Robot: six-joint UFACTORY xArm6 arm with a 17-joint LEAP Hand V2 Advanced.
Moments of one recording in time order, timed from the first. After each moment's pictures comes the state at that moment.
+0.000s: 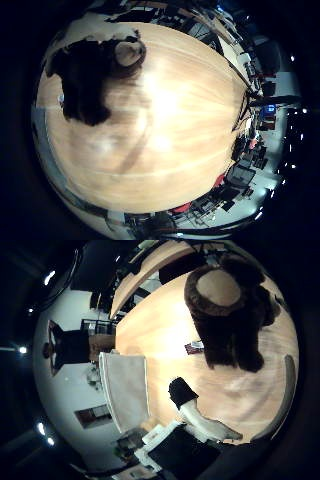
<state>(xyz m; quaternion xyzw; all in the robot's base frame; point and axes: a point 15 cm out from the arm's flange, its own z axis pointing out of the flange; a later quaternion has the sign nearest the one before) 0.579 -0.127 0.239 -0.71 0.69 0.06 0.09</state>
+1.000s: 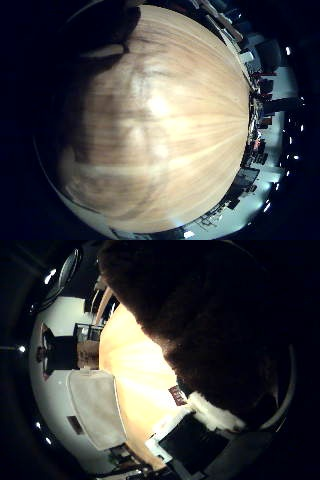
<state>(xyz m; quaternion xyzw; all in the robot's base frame) 0.625 -0.146 0.150 -0.70 0.71 0.02 0.10</state>
